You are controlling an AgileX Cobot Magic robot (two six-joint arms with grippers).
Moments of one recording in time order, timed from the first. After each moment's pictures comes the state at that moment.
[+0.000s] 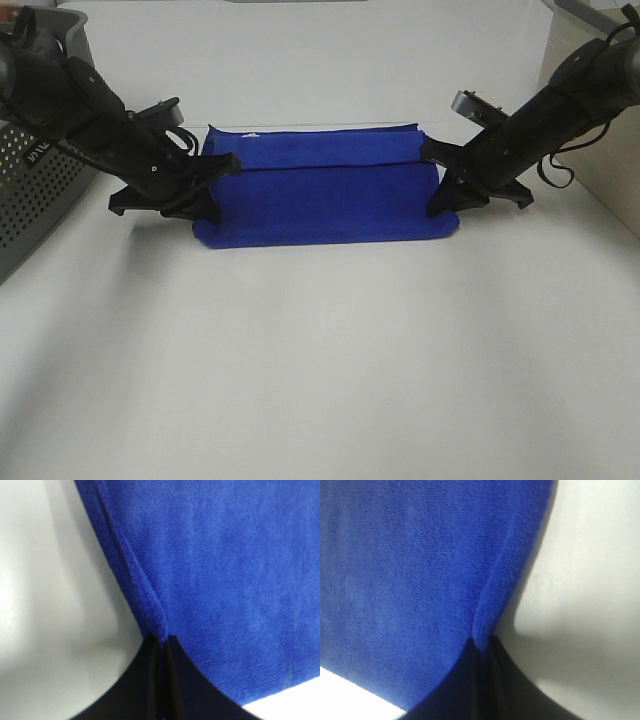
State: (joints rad) left arm -0.22 2.28 -1.51 -0.65 0.52 0.20; right arm 0.04 2.36 -1.63 0.75 0.80 -0.41
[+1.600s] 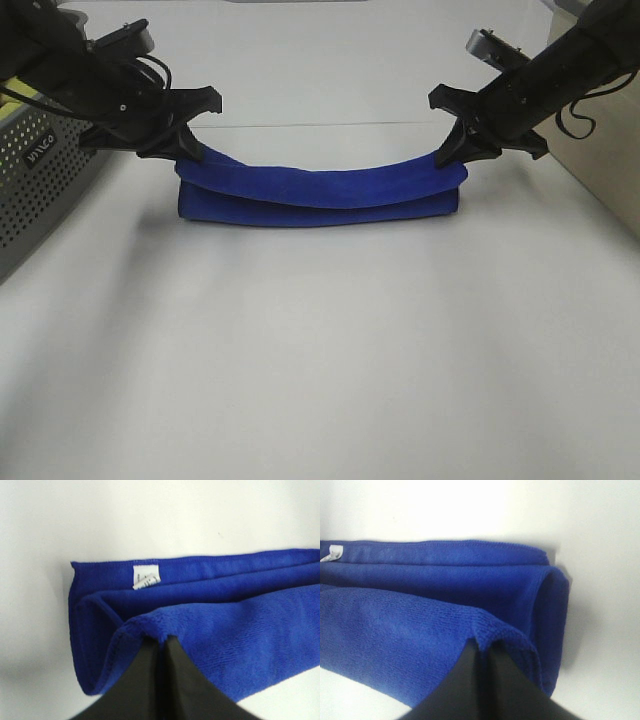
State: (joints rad) left arm -0.22 2.08 -1.45 -0.61 0.47 0.19; right arm 0.04 2.22 -1.64 0.73 0.79 -0.40
